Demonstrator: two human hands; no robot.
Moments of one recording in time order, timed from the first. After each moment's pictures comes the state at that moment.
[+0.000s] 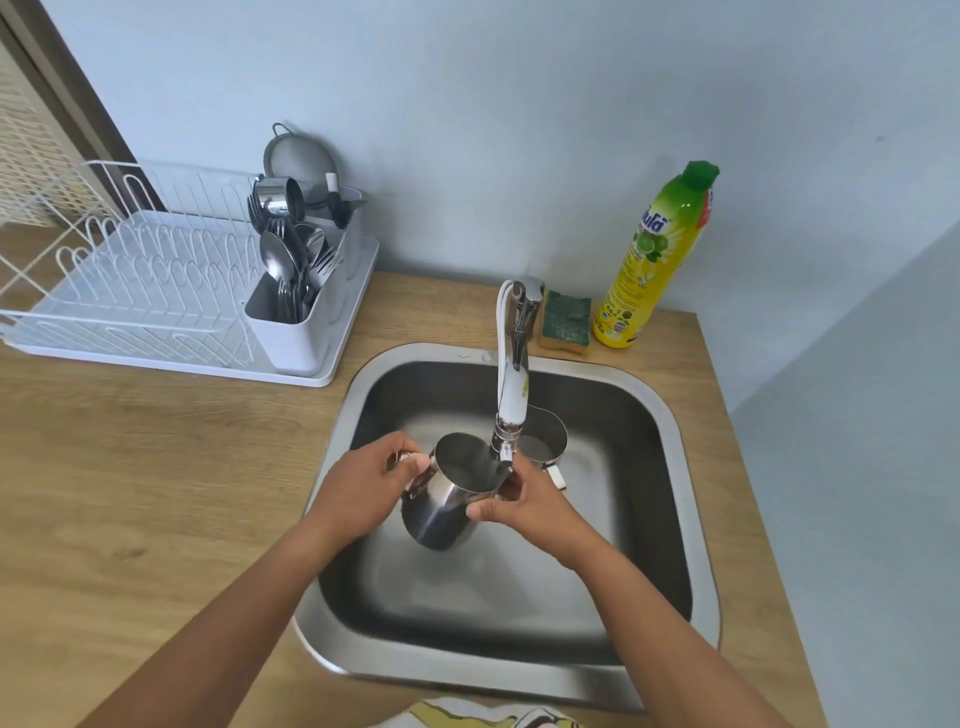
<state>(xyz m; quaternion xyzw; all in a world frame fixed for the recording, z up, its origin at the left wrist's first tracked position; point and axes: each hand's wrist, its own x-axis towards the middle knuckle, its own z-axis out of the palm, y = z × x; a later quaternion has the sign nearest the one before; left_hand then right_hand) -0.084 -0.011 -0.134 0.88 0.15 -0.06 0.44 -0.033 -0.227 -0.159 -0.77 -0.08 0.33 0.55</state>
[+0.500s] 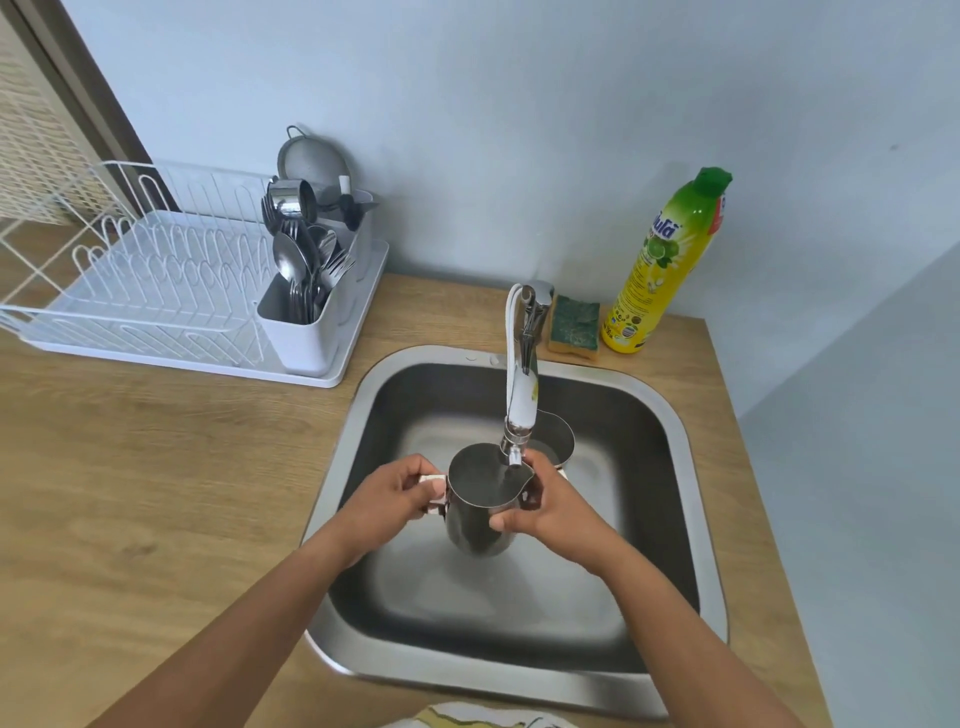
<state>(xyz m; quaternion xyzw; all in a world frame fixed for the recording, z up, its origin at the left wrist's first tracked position) -0.087 -0.017 -0.159 0.74 0.16 -0.15 0.64 -0.029 -0.242 -0.156 -0.78 -0.08 0.33 0.53</state>
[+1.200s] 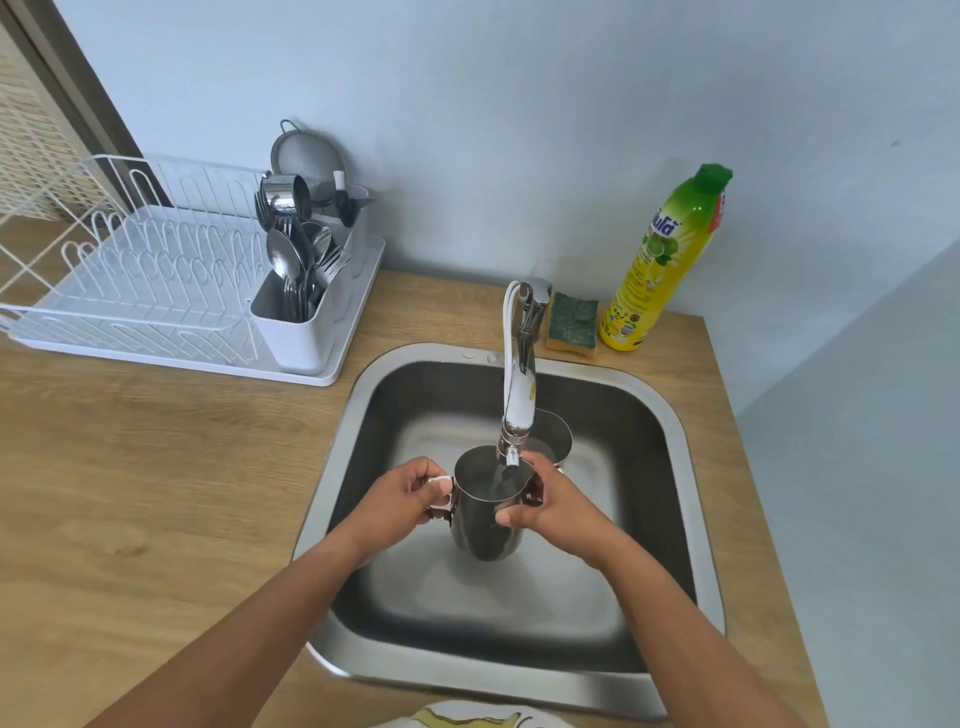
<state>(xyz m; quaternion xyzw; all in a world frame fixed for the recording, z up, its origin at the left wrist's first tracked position) -0.079 -0.028 -0.175 0.74 0.18 -0.17 0.62 -0.016 -0.249 -0.171 -0.79 -0.07 0.35 0.50</state>
